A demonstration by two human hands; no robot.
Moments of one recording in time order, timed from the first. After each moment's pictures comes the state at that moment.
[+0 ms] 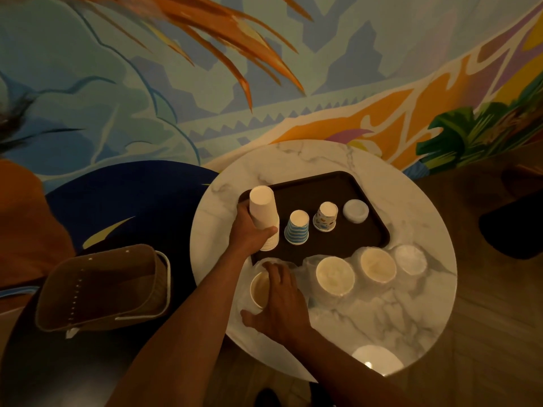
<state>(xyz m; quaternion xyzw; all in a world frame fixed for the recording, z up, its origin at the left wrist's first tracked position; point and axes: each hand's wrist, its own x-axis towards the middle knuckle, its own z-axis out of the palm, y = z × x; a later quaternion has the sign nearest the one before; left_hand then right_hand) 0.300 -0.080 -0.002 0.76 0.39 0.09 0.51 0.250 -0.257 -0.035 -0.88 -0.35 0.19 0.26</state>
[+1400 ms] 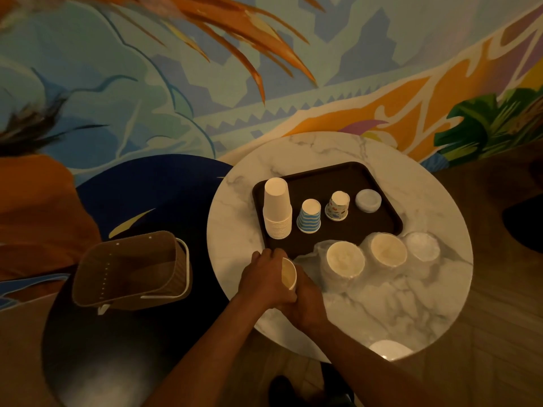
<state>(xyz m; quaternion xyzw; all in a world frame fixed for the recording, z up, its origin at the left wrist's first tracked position) 0.200 -0.164 0.013 0.93 0.26 -0.13 0.21 0.241 -0.286 -0.070 -0.81 -0.29 0.20 0.47</state>
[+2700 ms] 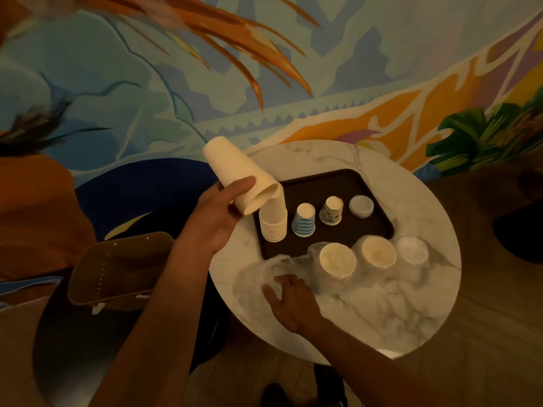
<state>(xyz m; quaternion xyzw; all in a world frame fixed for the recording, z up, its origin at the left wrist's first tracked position) 0.211 -0.097 0.159 0.43 0.30 0.19 0.83 0.242 -0.285 -0.041 -0.88 -0.33 0.26 0.21</state>
